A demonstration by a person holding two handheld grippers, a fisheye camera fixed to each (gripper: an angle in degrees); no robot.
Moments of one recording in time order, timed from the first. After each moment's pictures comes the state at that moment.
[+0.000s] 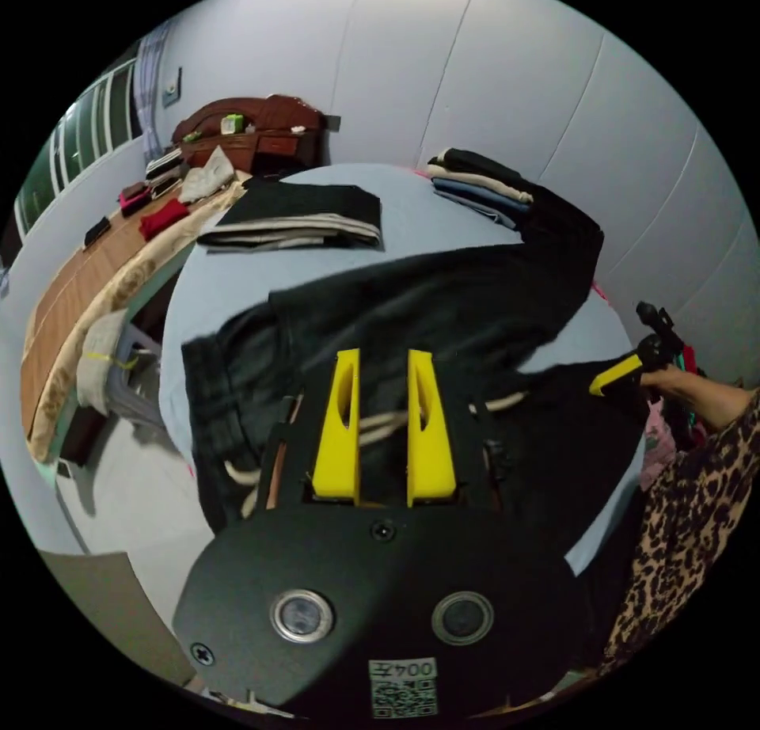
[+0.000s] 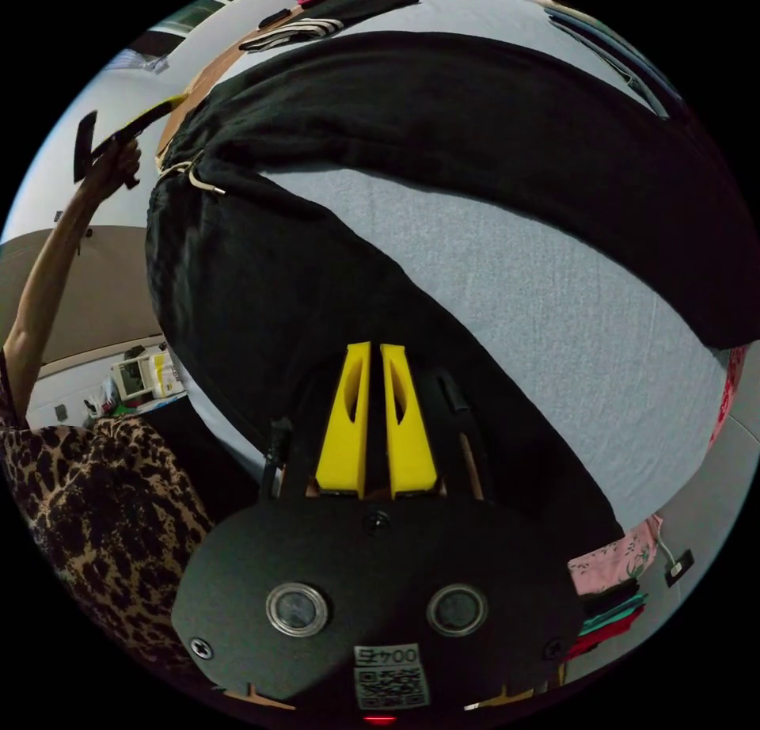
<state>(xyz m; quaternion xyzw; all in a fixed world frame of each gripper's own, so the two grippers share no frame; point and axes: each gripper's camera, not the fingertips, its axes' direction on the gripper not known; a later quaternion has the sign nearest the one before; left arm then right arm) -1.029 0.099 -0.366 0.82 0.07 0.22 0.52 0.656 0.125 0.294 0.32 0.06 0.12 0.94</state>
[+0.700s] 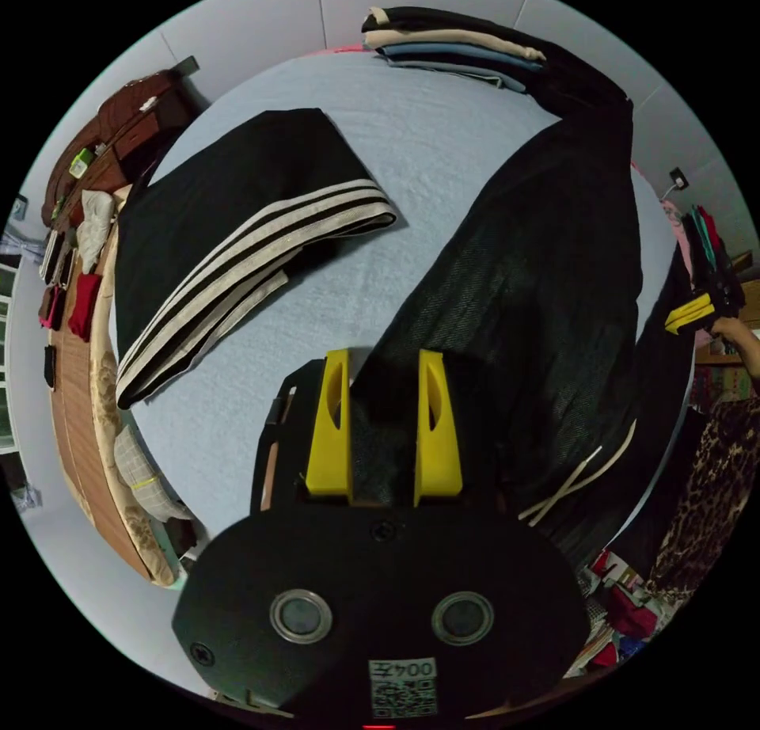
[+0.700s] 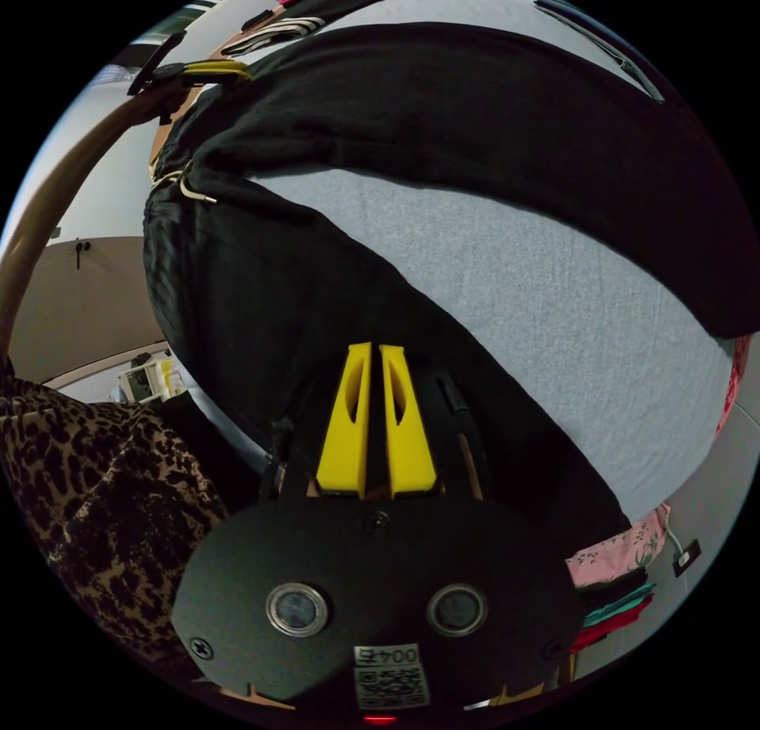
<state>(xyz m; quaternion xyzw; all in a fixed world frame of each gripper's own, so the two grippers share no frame) -0.941 -0.005 -0.534 0.72 -0.09 0.30 0.62 0.661 0.153 0.239 0.31 0.04 0.14 0.94</state>
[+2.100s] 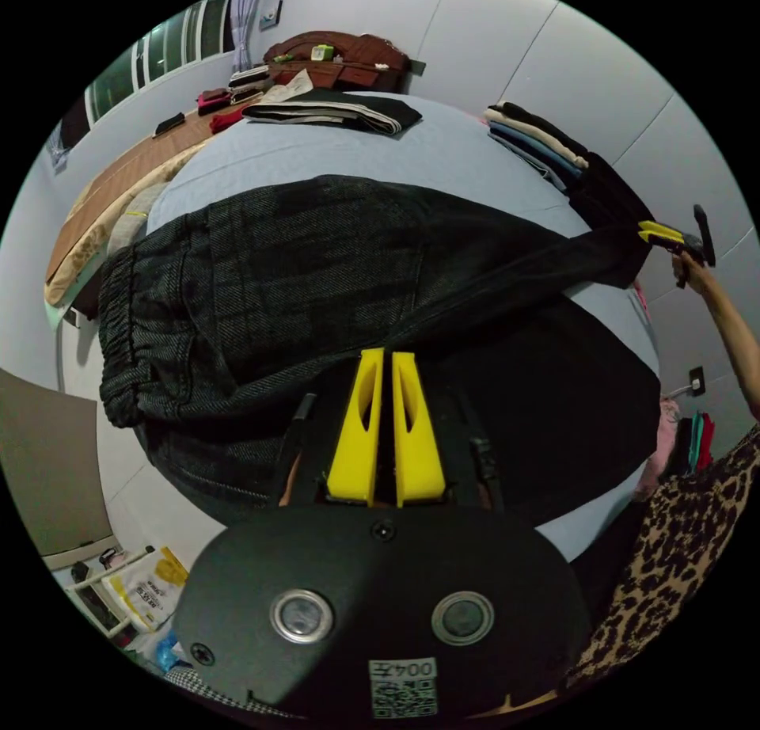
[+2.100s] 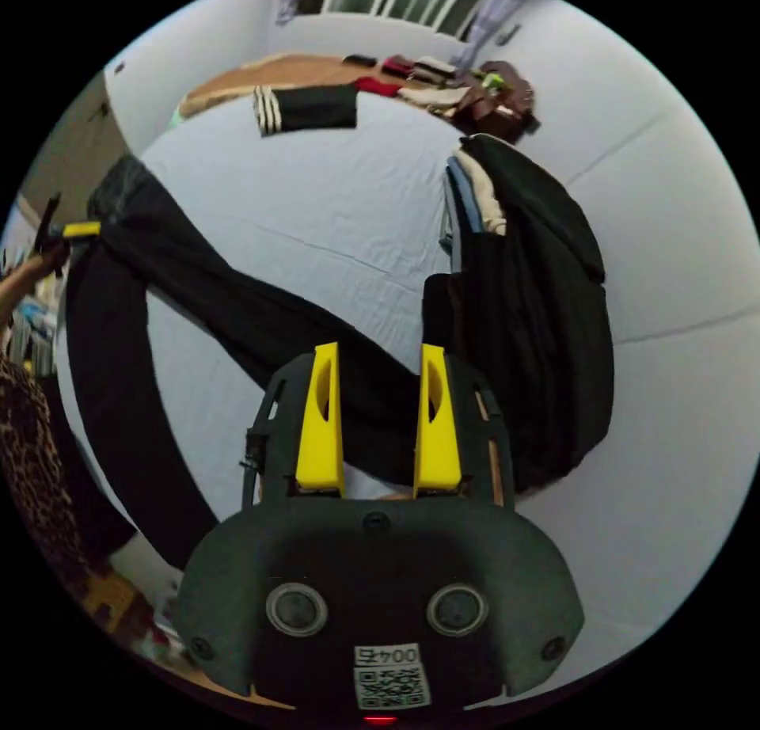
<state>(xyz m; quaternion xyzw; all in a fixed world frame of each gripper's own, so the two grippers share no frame) -0.823 0.054 -0.133 0.78 0.22 0.05 0.59 0.550 0.244 -0.080 0.39 0.40 -0.02 0.83</state>
